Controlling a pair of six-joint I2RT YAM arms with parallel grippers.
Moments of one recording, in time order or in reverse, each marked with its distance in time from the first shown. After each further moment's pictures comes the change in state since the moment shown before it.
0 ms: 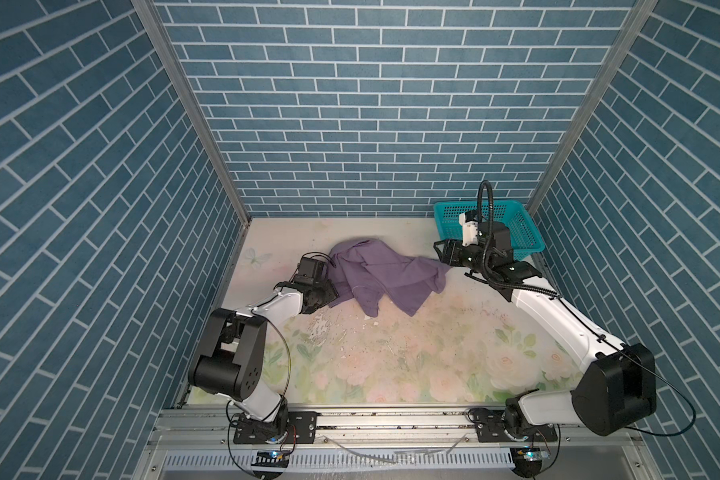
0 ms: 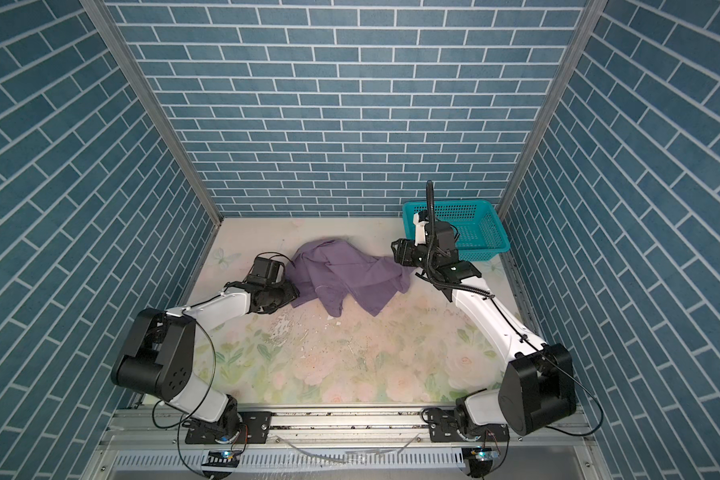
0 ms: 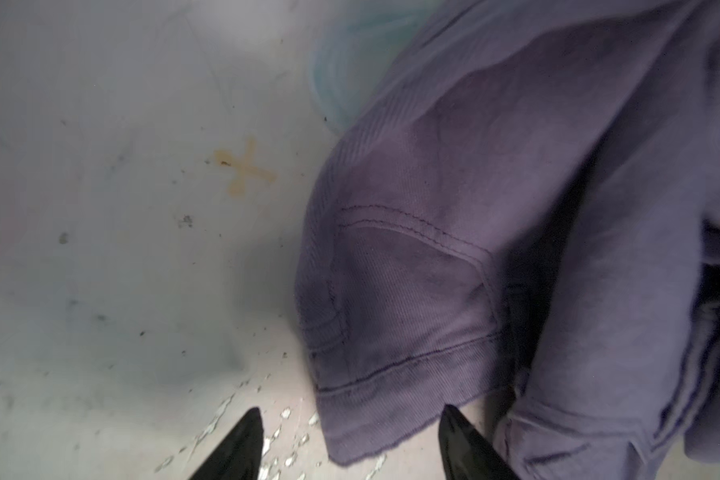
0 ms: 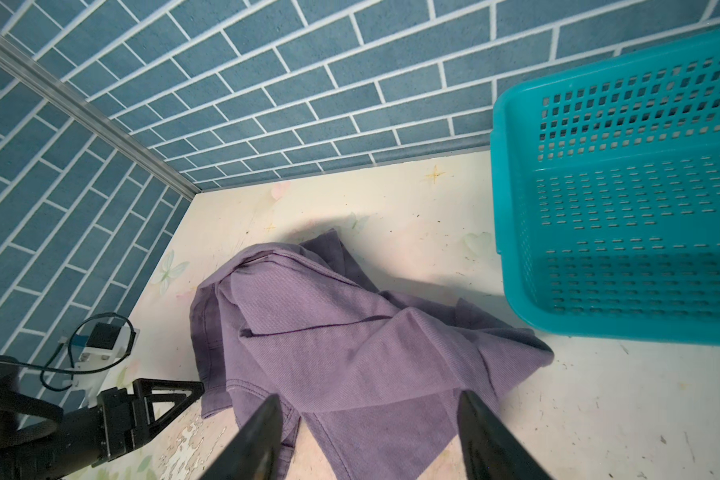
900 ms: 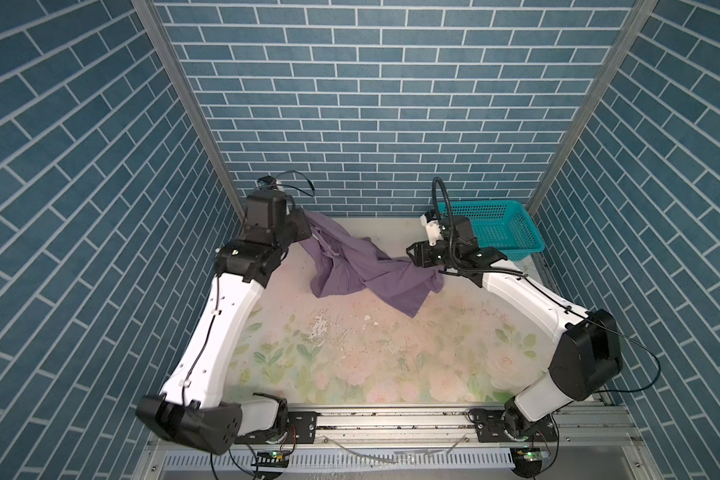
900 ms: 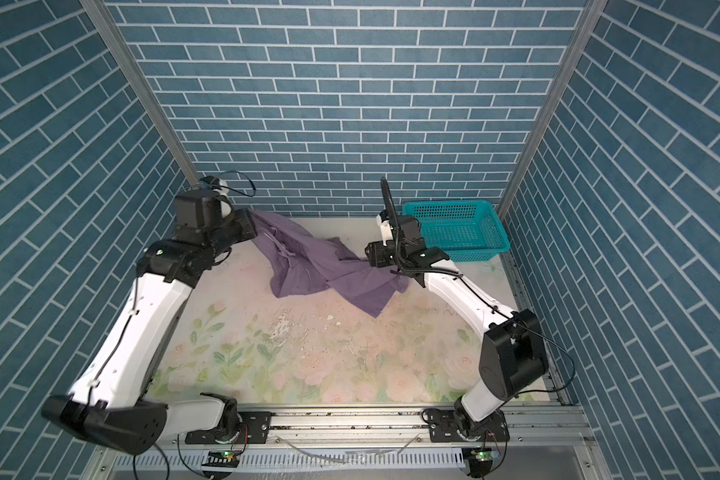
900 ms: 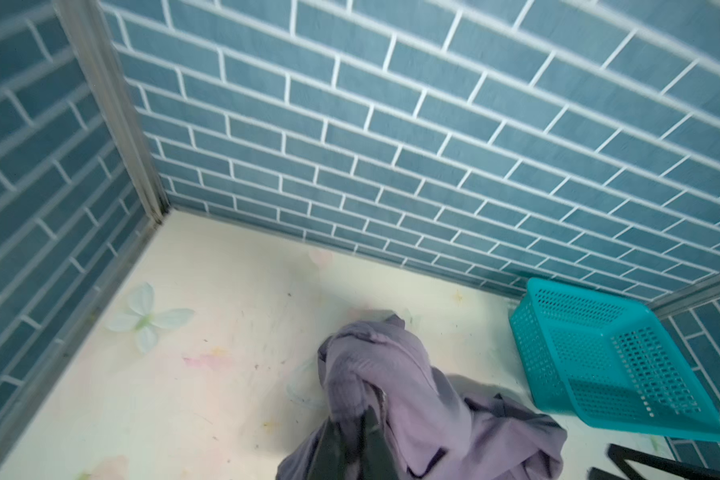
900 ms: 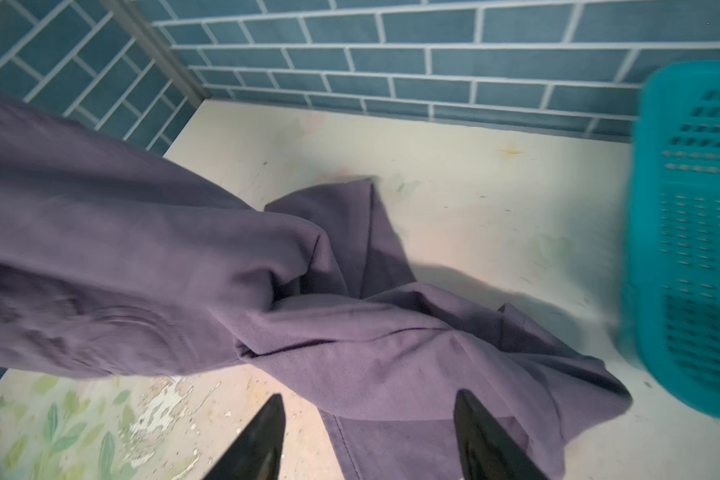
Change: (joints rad) left arm 0.020 -0.362 0.726 -0.477 -0.246 0.336; right arm 0.199 0.241 0.224 -0.111 0.023 -0.166
